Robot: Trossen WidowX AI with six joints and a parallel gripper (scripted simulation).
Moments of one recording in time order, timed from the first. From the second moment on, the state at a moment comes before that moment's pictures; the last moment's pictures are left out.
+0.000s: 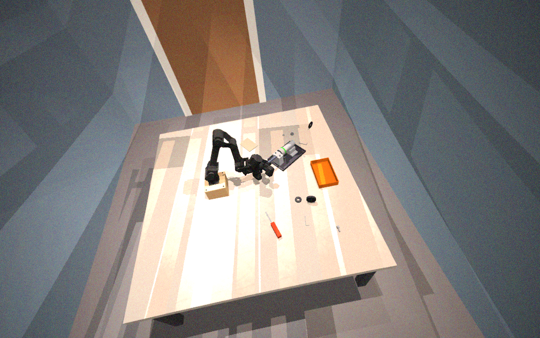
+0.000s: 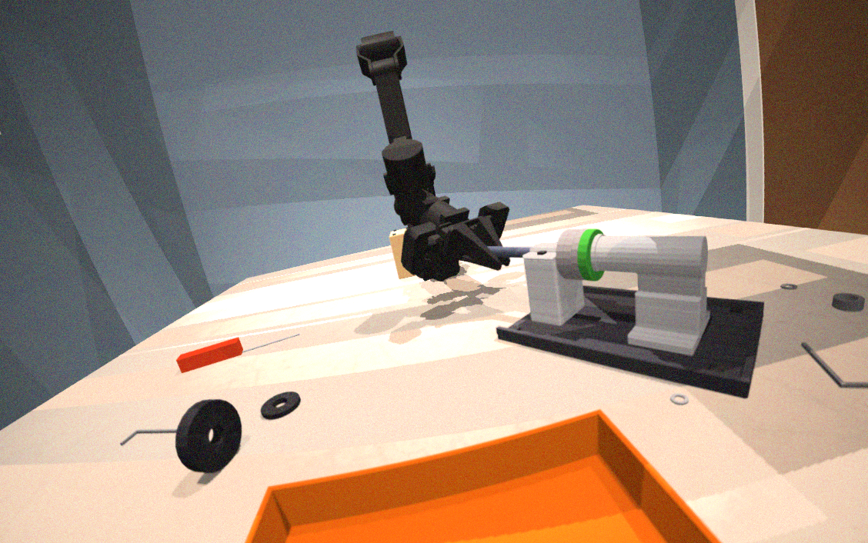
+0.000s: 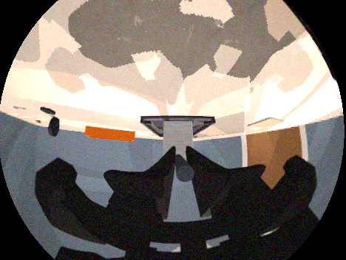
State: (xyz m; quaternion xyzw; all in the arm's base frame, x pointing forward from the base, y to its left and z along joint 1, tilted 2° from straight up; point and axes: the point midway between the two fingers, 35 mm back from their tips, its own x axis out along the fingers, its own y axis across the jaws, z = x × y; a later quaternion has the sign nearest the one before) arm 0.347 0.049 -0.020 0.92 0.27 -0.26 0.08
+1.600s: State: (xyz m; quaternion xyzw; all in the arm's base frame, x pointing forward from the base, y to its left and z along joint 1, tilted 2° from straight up) arm 0.343 0.046 -0.020 0.92 0.27 -0.26 0.08
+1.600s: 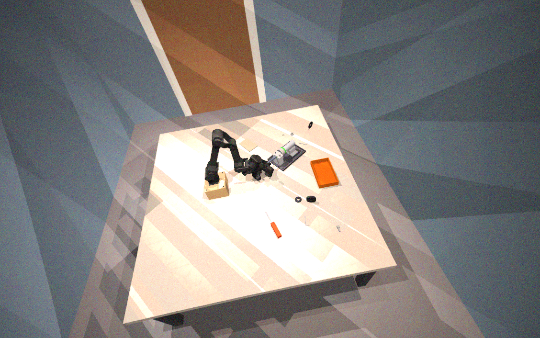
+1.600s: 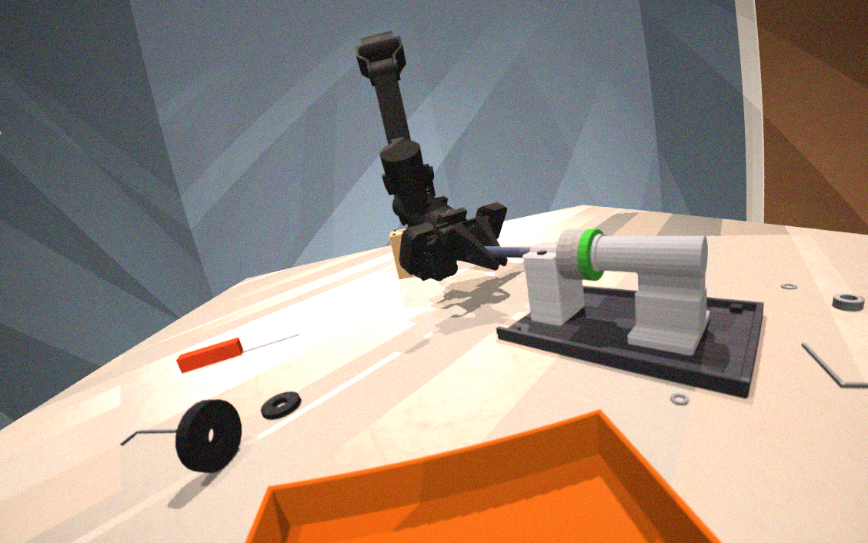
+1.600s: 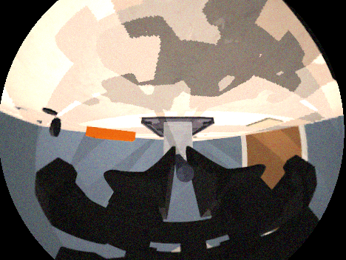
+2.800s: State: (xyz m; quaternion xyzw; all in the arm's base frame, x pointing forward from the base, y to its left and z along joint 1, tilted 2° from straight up) arm 0.340 0.044 -0.020 0.92 0.27 -0.26 0.08
